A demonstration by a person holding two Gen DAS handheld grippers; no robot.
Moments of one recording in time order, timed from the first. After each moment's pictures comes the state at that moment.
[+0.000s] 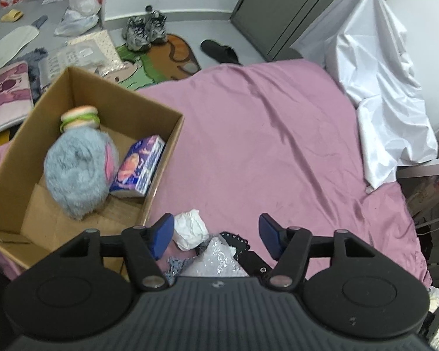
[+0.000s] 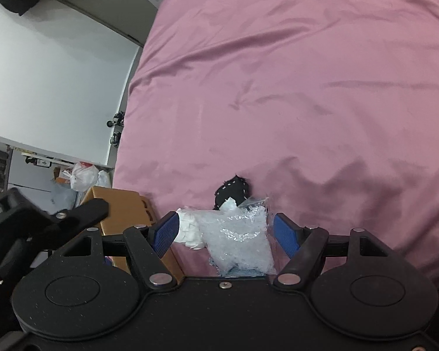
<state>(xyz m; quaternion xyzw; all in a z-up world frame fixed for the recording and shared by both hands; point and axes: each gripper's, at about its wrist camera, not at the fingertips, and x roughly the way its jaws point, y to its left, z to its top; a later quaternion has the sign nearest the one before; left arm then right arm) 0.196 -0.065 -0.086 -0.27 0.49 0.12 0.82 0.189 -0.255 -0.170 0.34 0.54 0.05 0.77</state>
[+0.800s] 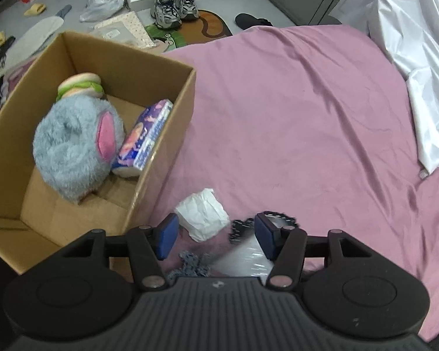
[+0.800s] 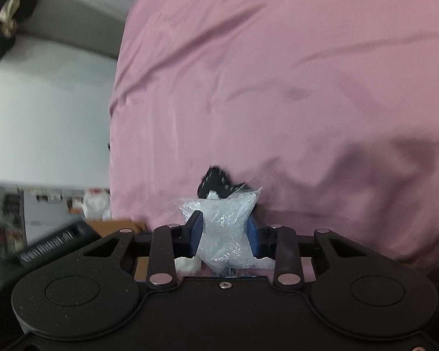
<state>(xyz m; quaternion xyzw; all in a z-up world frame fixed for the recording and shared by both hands) 0.224 -0.085 -0.132 -0.22 0.55 0.19 0.78 0.193 -0.280 -0.203 0.43 0.52 0.02 0.73</state>
